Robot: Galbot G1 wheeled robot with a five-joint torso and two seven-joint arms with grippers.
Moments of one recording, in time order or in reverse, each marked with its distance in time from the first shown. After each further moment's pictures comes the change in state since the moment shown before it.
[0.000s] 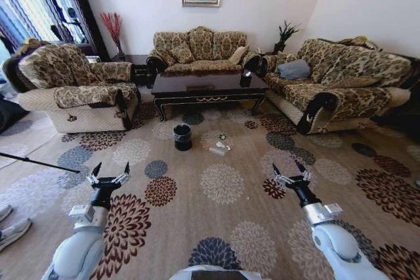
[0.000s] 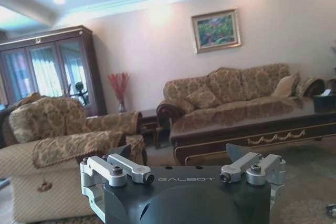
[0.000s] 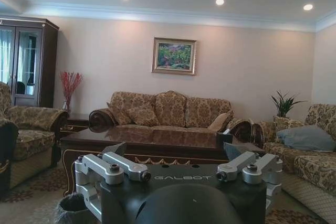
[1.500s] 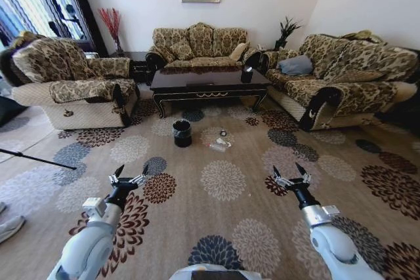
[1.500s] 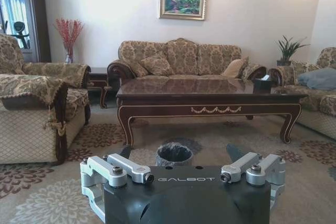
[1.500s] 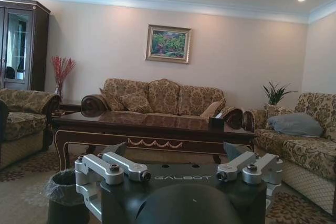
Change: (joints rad) left arm -0.025 0.027 0.054 -0.035 -0.211 0.135 0.117; right arm -0.012 0.024 -0.006 -0.042 -0.046 0.021 0.016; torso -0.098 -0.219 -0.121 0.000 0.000
